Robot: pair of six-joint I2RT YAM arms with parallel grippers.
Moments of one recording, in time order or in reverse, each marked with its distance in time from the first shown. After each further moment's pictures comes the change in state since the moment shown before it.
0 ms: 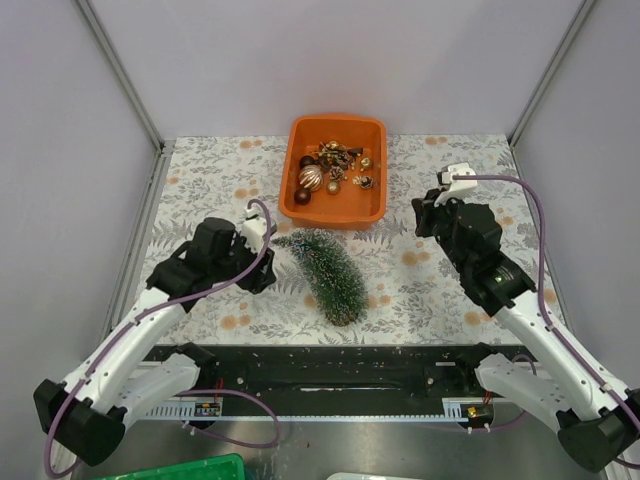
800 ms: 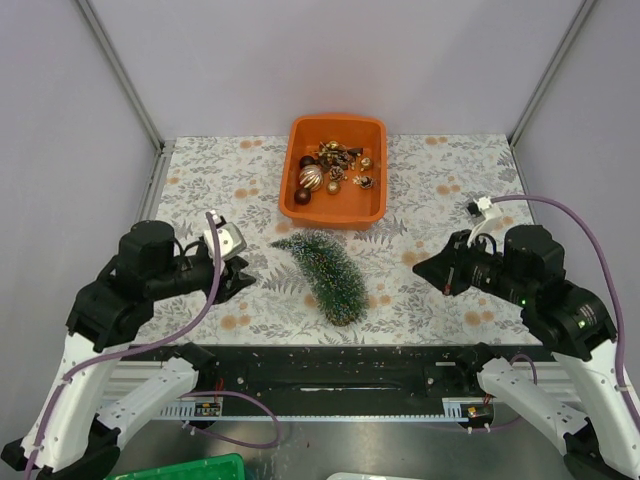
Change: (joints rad) left arm 0.001 -0.199 0.378 -0.354 0.161 0.255; right arm 0.000 -0.190 0.334 -0.798 -0.479 0.316
